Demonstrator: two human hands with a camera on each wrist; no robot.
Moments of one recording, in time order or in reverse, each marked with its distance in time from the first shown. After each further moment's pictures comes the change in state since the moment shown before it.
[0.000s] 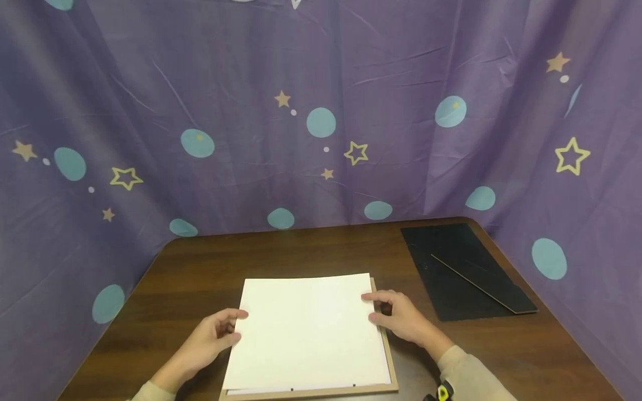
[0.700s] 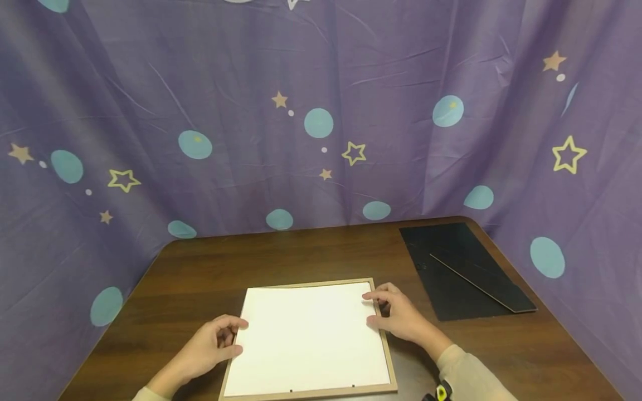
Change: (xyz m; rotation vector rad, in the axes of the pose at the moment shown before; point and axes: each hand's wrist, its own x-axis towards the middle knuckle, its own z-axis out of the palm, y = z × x) left_hand -0.005 -0.002 0.000 0.130 -0.073 0.102; right_hand 0.002 0.005 0.000 -0.112 0.040 -0.035
